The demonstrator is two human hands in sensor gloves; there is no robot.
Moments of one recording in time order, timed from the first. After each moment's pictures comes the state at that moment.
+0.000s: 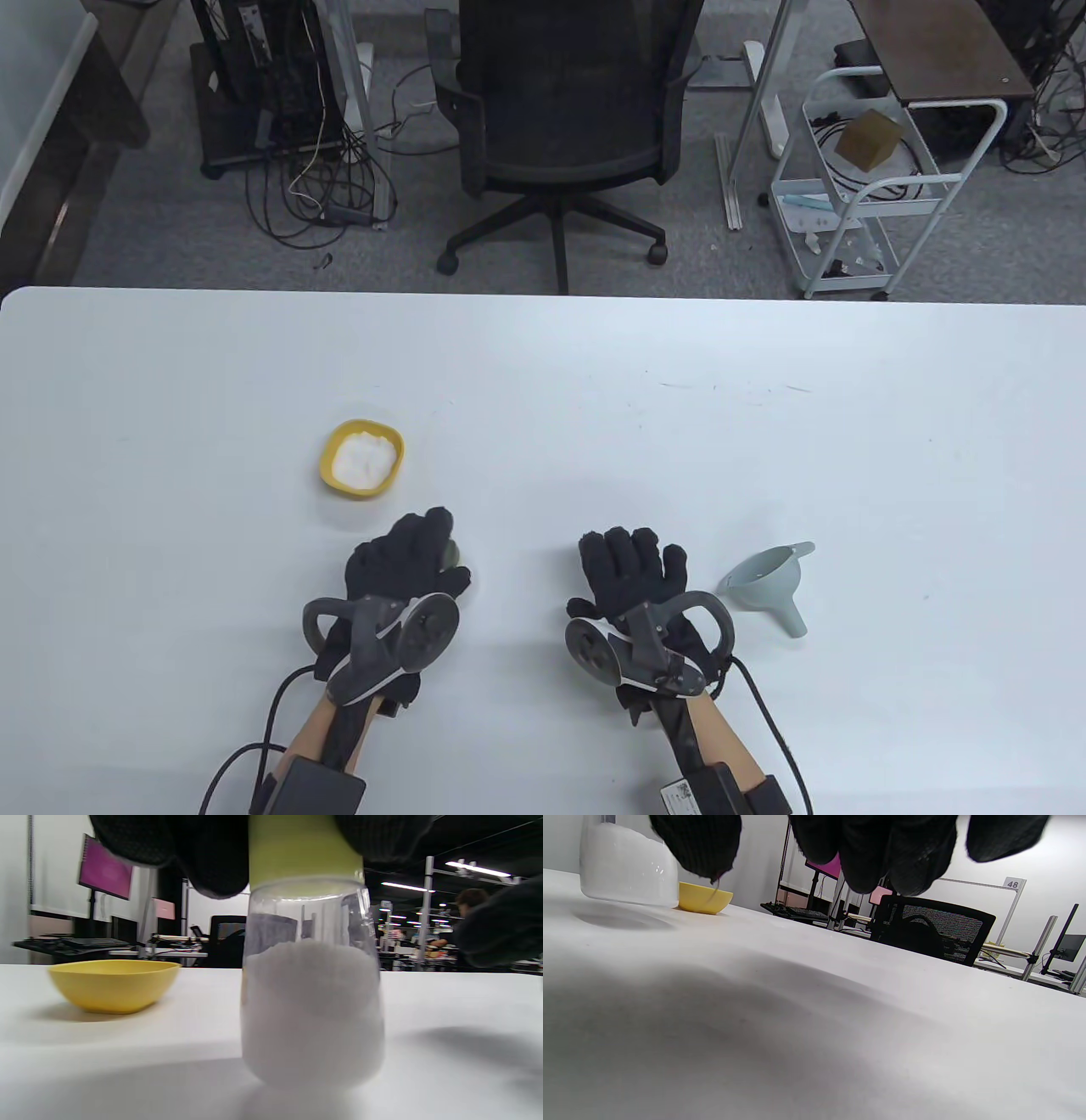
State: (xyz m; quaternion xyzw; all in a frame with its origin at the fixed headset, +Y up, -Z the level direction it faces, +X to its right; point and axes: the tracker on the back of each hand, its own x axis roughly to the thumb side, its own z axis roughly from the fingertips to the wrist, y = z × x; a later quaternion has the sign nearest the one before) left_hand -0.137 -0.722 -0.176 0.09 -0.13 0.04 0.99; right_hand 0.079 -0.741 -0.186 -0.24 0.03 -0.97 0.06
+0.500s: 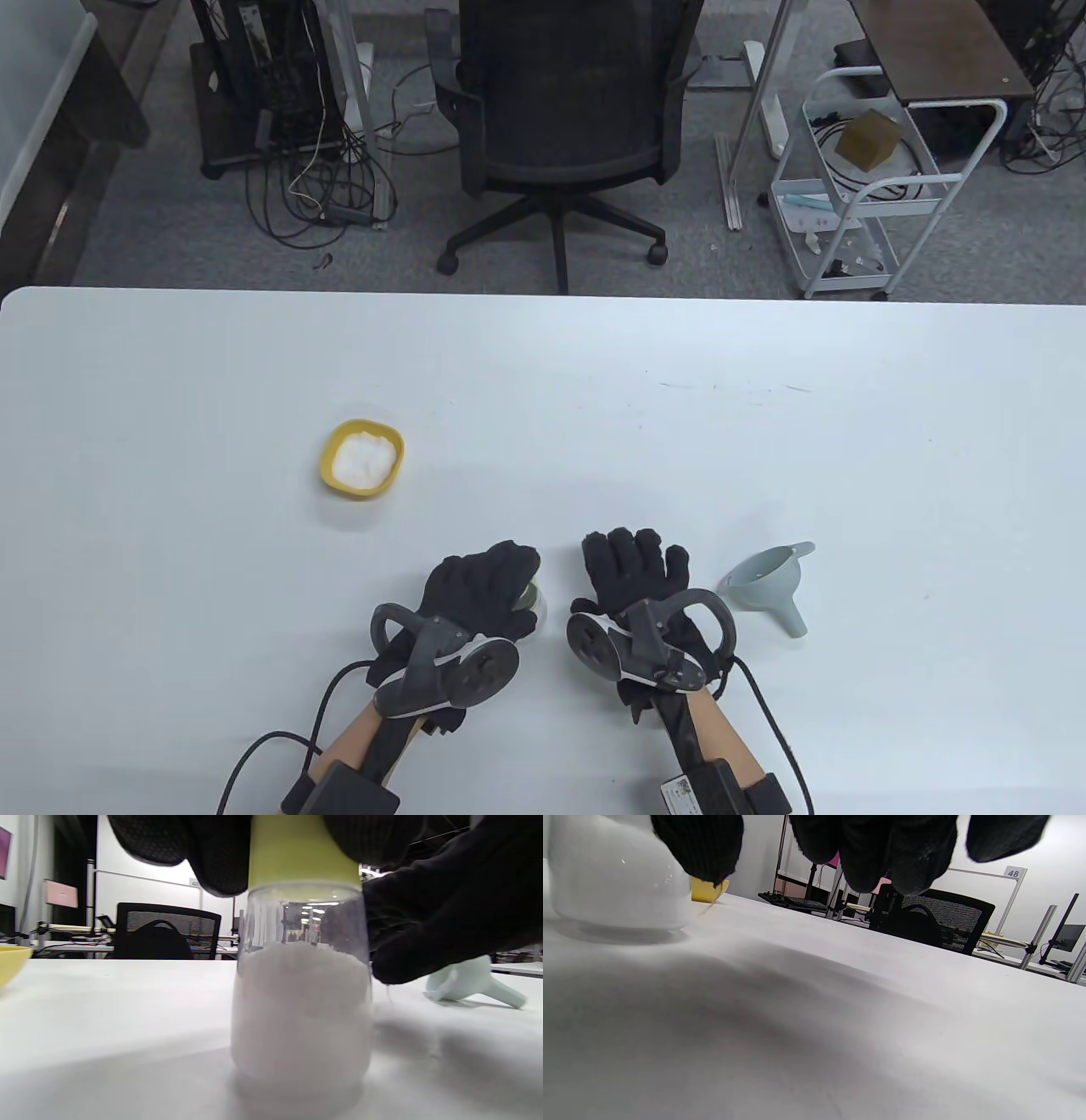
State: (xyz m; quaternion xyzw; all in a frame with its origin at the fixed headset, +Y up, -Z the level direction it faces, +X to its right) left_hand -0.097 -0.731 -0.163 0.09 -0.26 0.06 0.96; right_hand 0.080 -0.745 -0.190 -0.23 0.01 -0.97 0.07
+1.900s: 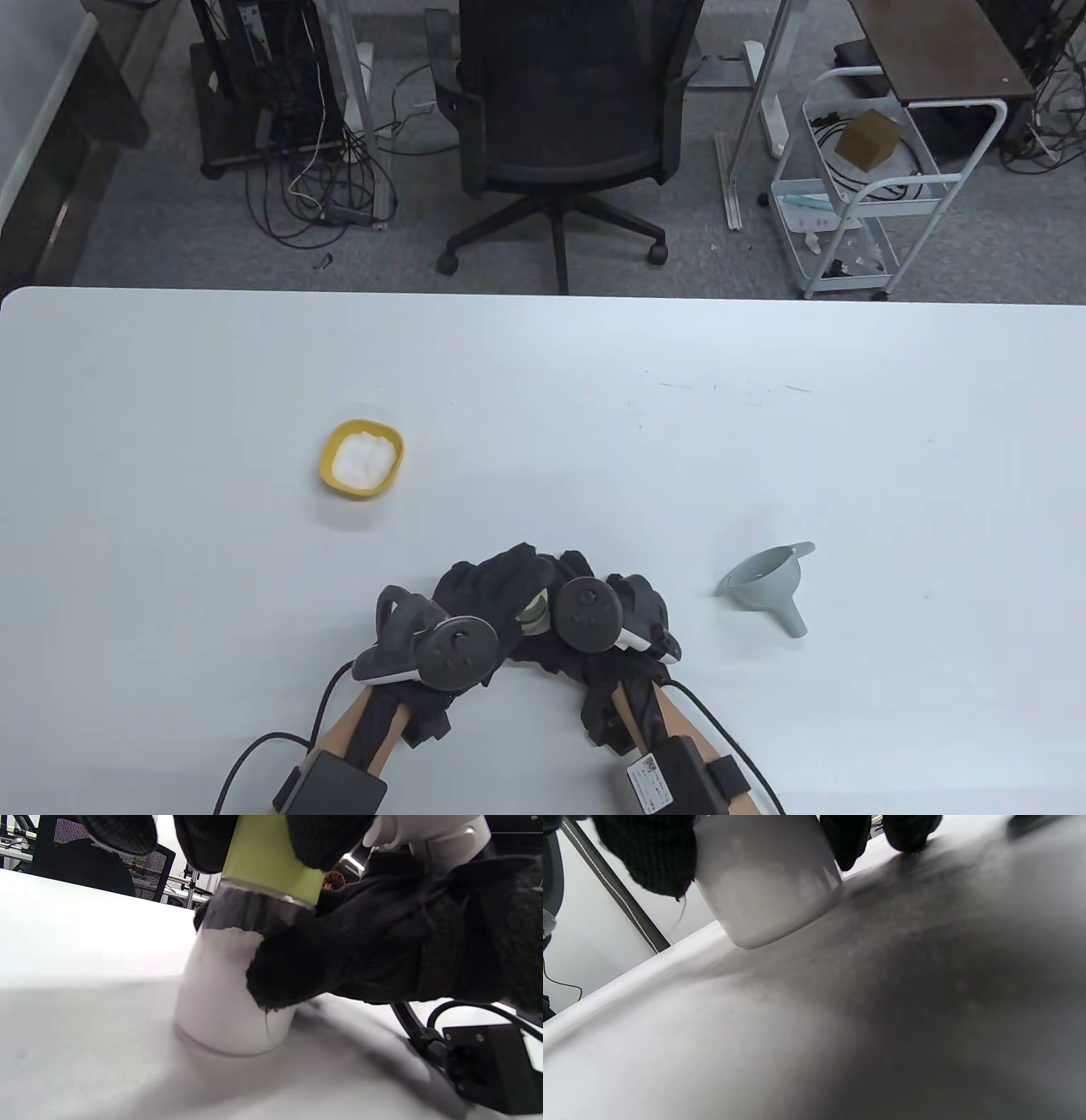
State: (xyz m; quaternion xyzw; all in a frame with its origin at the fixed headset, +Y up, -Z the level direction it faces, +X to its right) left_hand -0.109 -0.729 -0.174 -0.03 -0.34 0.15 0.93; right_hand 0.054 -0.785 -0.205 -0.25 -0.15 -0.93 -0.22
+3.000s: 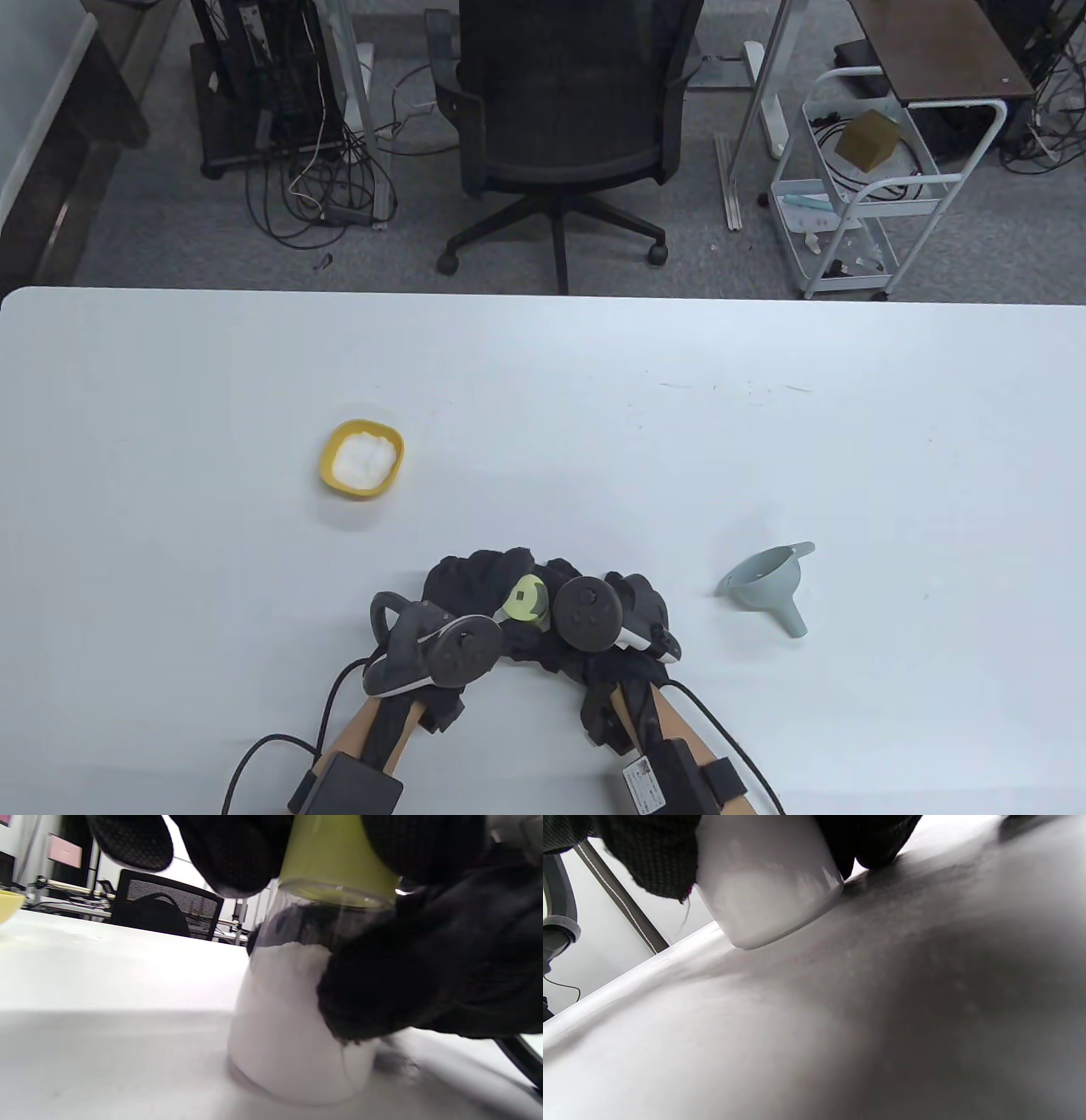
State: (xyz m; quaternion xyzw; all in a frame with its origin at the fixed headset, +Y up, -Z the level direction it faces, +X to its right) left_hand -0.108 -0.737 -0.177 0.05 -0.23 0.14 0.96; right_hand 0.055 -0.790 -0.205 -0.25 -0.15 -0.93 -0.22
